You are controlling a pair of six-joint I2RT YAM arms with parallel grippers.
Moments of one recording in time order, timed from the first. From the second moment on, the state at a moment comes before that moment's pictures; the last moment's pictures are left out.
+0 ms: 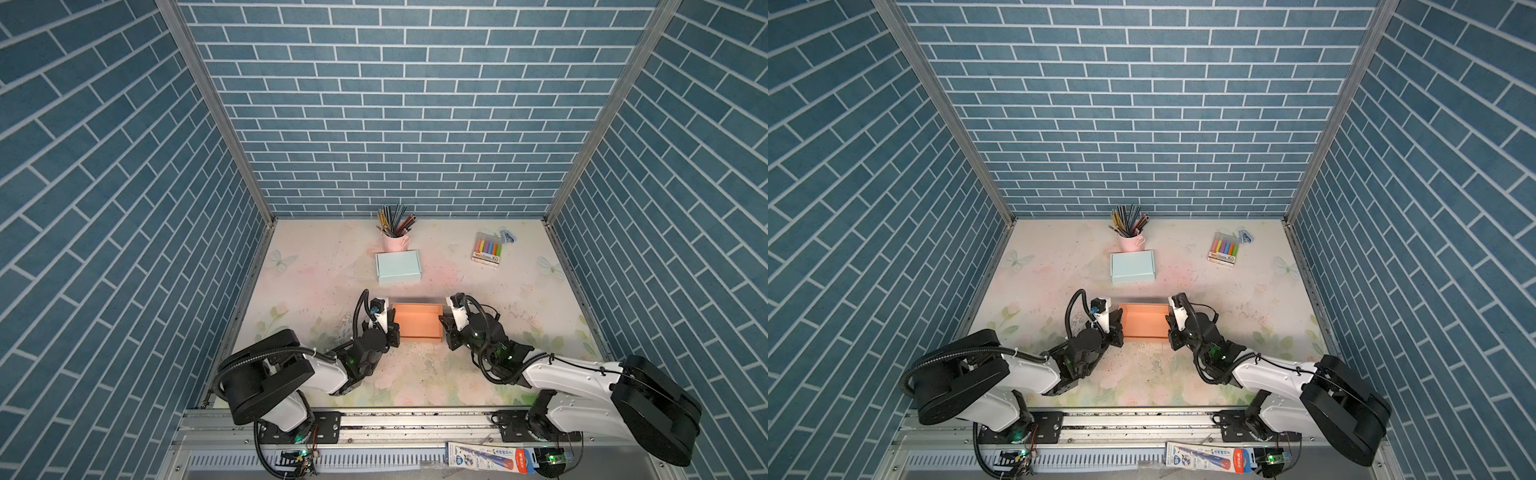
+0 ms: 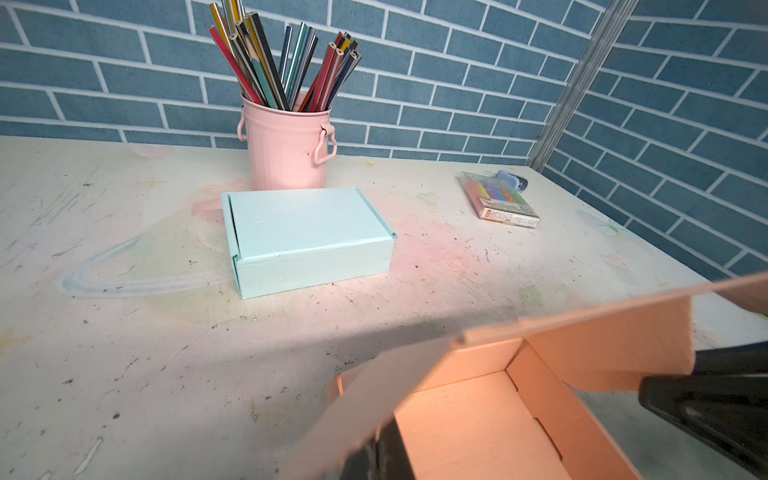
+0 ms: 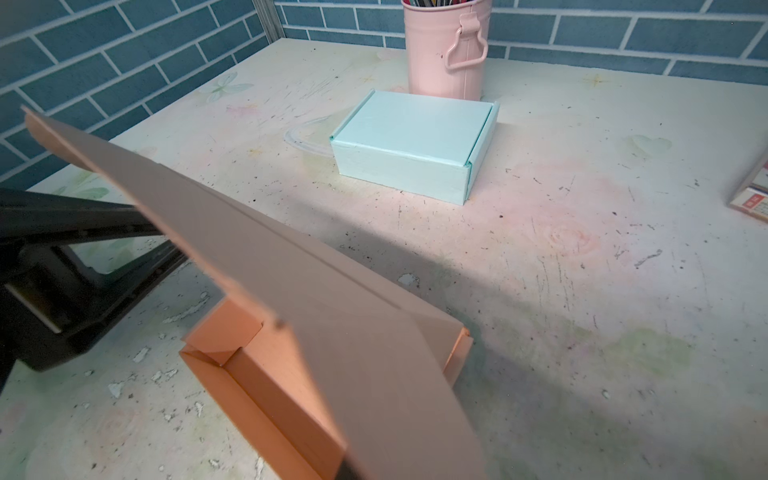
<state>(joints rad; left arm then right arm) -0.98 1.52 0.26 0.99 -0.54 -0.37 0.89 1.19 0.33 0.41 0.15 0.23</state>
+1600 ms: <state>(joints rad) -1.04 1.58 0.28 0.94 -0.60 -0.39 0.85 1.10 0.66 0.14 0.15 0.28</state>
